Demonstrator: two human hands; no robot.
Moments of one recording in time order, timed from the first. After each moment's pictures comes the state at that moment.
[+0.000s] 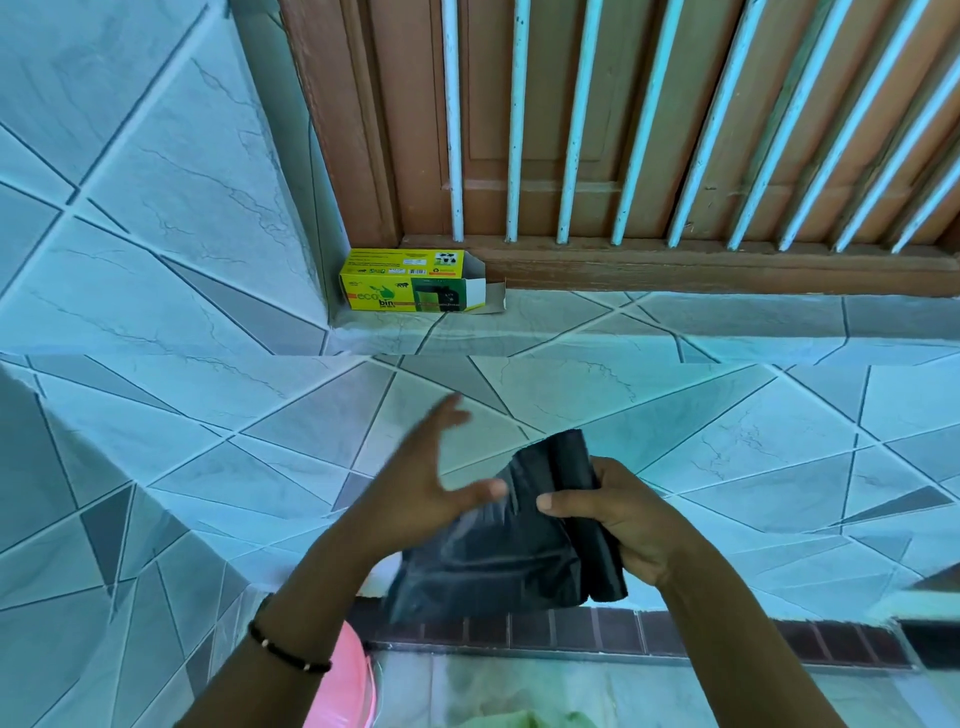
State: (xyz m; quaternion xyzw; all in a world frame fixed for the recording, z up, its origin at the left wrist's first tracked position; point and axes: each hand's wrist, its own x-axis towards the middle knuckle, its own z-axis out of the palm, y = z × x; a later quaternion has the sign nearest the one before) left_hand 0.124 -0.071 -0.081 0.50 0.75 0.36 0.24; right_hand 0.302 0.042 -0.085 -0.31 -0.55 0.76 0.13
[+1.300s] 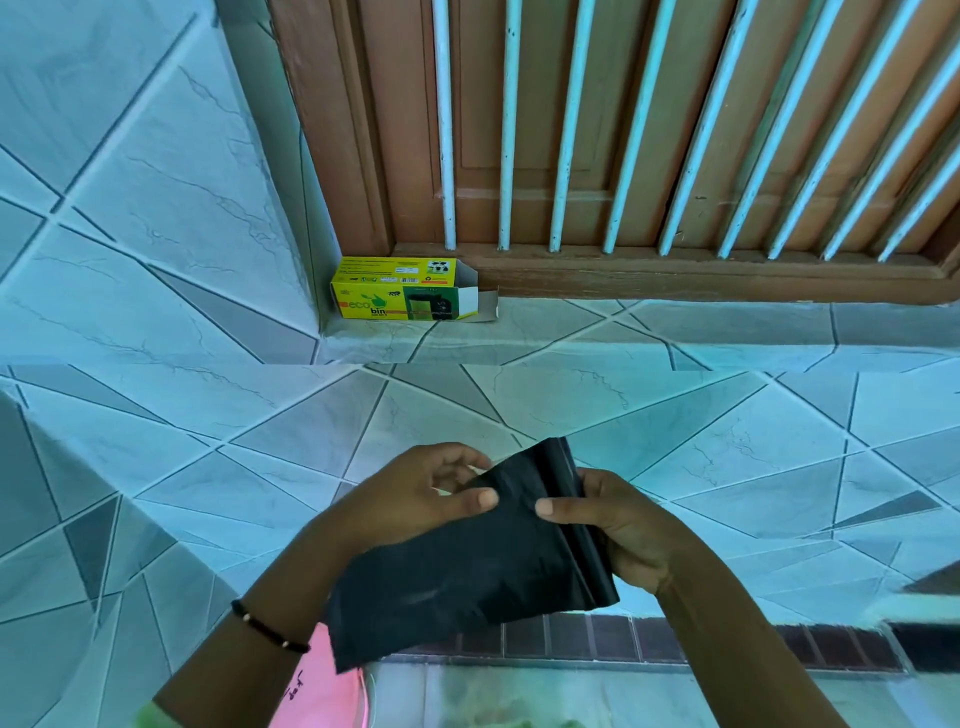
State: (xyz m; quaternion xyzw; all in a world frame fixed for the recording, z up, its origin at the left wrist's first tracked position) left_hand 0.109 -0.063 -0.082 0.51 0.68 0.34 0.40; right_hand 0.304 0.051 -0.091 -0.29 -0.52 0.80 0.09
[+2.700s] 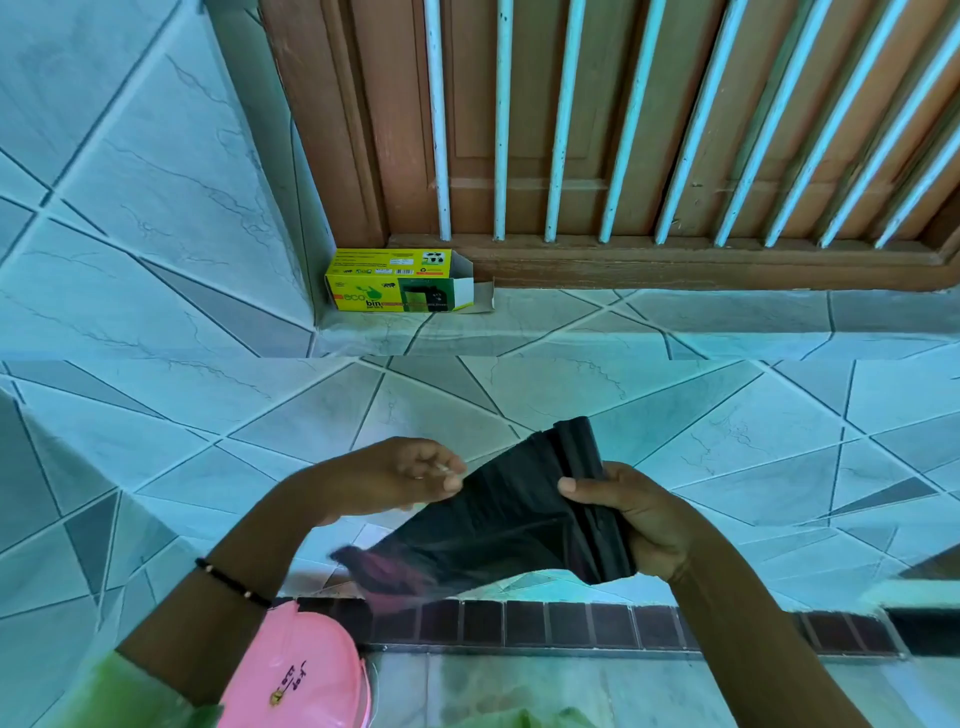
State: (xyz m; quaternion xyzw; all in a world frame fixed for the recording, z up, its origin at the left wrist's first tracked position) left_hand 0.086 -0.067 -0.069 0.48 0.68 0.25 0.50; right_hand 0.318 0.065 -0.102 -0.28 -0.45 0.84 0.09
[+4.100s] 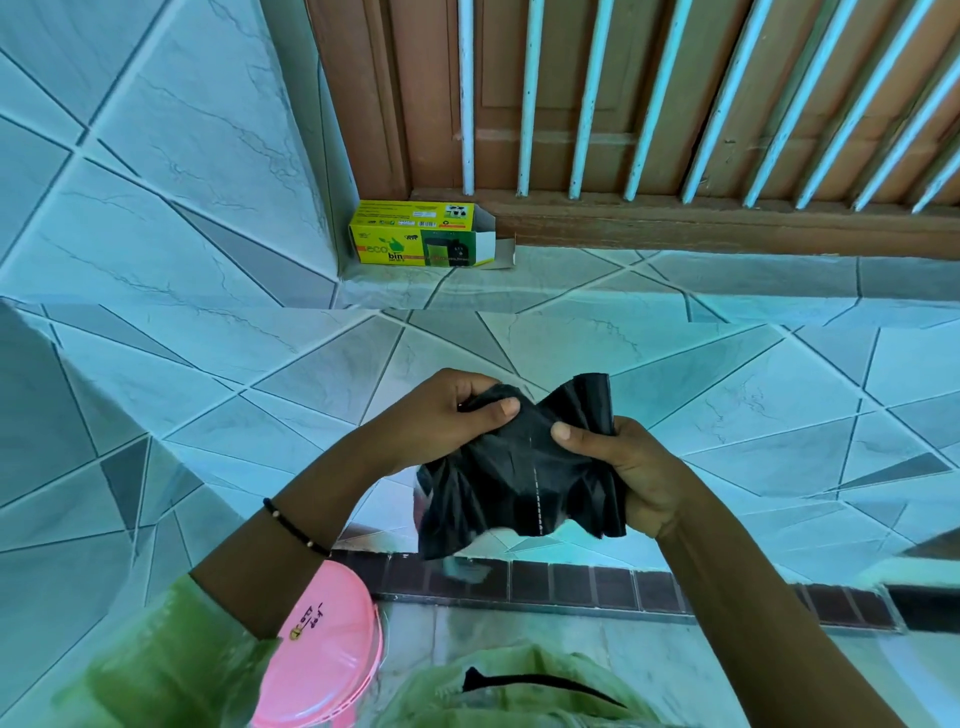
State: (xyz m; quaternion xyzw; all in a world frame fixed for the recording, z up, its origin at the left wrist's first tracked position) left_hand 0.128 -0.065 -0.054 0.52 0.64 0.40 0.40; right_hand 0.307 0.031 -0.079 -0.31 -0.46 0.82 0.16
